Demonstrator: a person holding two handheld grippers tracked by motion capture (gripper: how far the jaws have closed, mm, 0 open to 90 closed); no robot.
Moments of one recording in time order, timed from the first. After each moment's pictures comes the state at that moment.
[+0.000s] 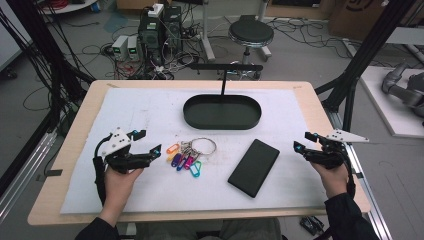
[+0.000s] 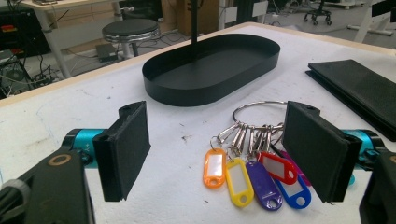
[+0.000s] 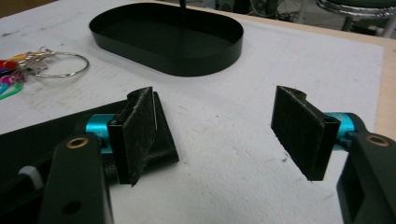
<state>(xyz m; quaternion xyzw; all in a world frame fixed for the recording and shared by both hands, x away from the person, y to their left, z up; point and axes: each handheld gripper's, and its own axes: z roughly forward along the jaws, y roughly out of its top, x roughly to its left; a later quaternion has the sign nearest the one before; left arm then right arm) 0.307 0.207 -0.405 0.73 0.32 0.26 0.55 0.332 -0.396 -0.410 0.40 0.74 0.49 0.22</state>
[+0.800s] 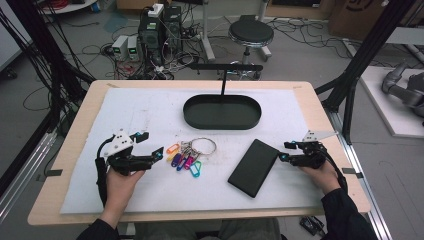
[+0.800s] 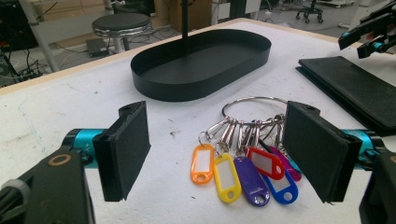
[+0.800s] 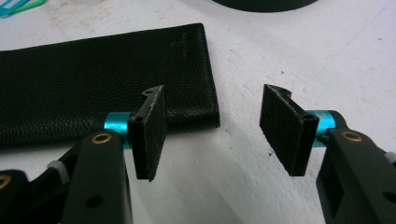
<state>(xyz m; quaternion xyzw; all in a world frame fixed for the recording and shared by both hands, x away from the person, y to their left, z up) 0.306 0.203 -0.409 0.73 0.31 0.24 0.55 0.363 -0.370 -0.442 0.32 0.84 0.42 0.12</state>
